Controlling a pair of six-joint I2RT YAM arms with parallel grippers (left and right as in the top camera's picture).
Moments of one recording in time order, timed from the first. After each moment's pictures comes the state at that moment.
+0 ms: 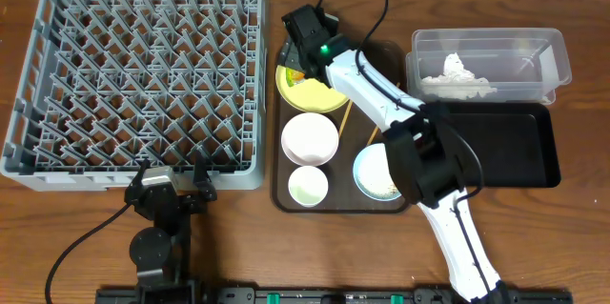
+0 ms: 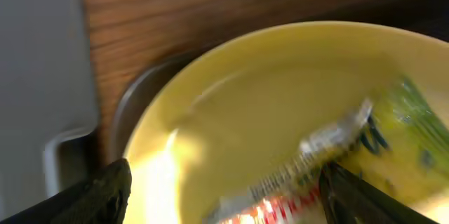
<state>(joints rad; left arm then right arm) 0.12 0.01 0.02 -0.11 0.00 -0.07 0.58 2.47 2.07 -0.60 0.14 0.88</state>
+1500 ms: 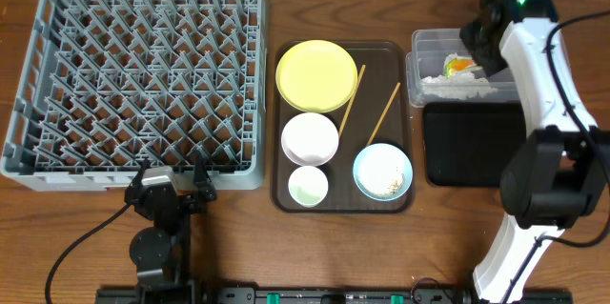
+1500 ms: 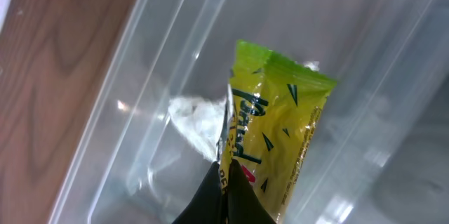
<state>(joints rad) 0.12 0.01 0.02 -0.11 0.00 -0.07 0.00 2.06 1.81 -0.97 0.24 1.13</state>
